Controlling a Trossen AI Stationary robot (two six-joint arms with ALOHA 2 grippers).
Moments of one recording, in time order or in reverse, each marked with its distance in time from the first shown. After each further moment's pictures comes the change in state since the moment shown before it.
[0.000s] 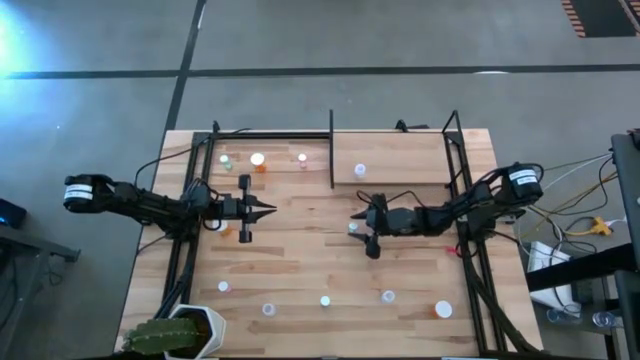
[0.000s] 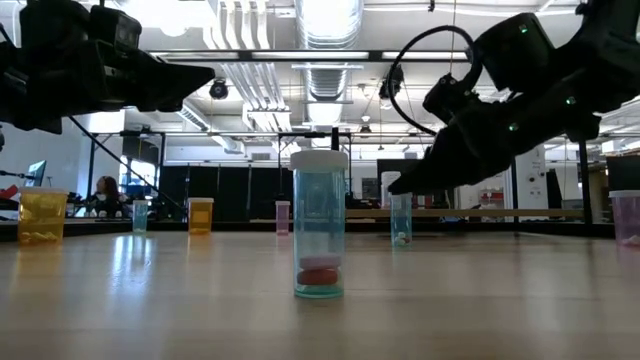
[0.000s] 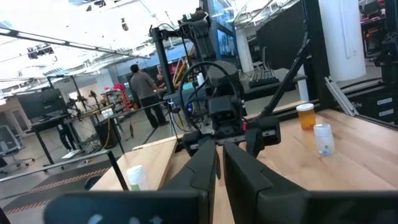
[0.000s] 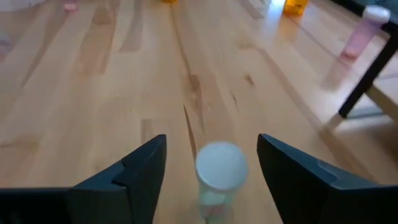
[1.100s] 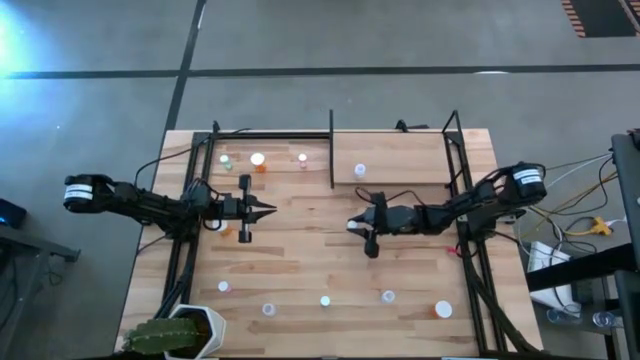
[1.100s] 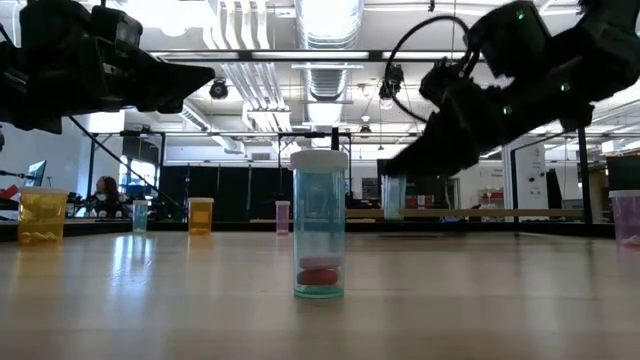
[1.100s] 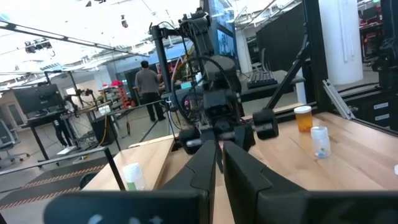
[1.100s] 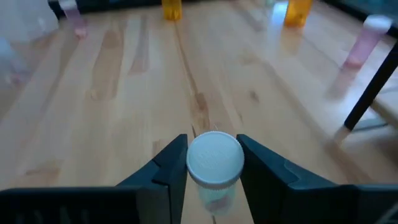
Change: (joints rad) left arm -0.002 0.000 0.000 -0.002 0.000 -0.031; right arm -0.005 -0.063 0.028 -0.038 -0.024 0.049
